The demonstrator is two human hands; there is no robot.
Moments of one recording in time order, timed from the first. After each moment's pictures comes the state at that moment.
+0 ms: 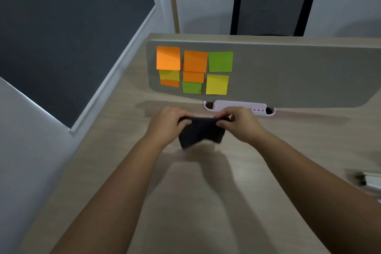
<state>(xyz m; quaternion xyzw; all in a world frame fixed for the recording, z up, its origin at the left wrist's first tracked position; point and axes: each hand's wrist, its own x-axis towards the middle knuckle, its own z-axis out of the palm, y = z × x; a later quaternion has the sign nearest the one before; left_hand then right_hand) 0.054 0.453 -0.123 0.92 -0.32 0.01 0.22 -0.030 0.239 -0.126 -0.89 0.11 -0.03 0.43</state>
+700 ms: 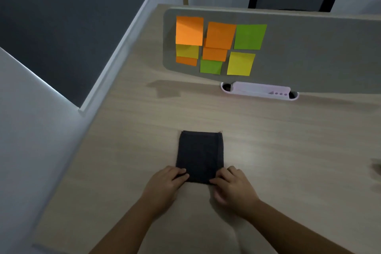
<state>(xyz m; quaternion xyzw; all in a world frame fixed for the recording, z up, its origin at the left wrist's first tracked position) -0.058 0.590 -0.286 0.89 -0.43 0.01 0.14 -0.146 0.347 -0.282 -0.98 -0.10 -0.01 0.17</state>
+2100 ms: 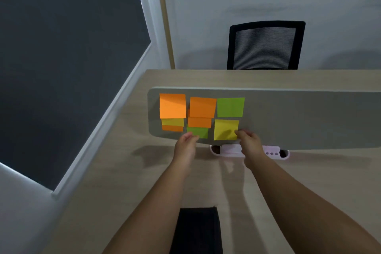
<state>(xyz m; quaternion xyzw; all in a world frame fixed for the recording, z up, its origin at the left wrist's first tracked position) 0.154 0.379 -0.163 0.70 0.09 -0.23 0.67 0.096 0.208 -0.174 -0.57 0.41 -0.14 0.70</state>
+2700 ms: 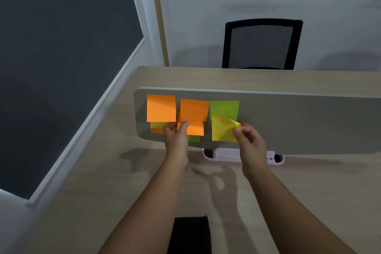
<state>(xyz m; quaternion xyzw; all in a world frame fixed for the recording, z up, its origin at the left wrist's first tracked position) 0.184 0.346 -0.156 0.63 0.12 -0.08 0.77 0.082 0.207 -0.162 -0.59 0.26 -0.28 0.71</state>
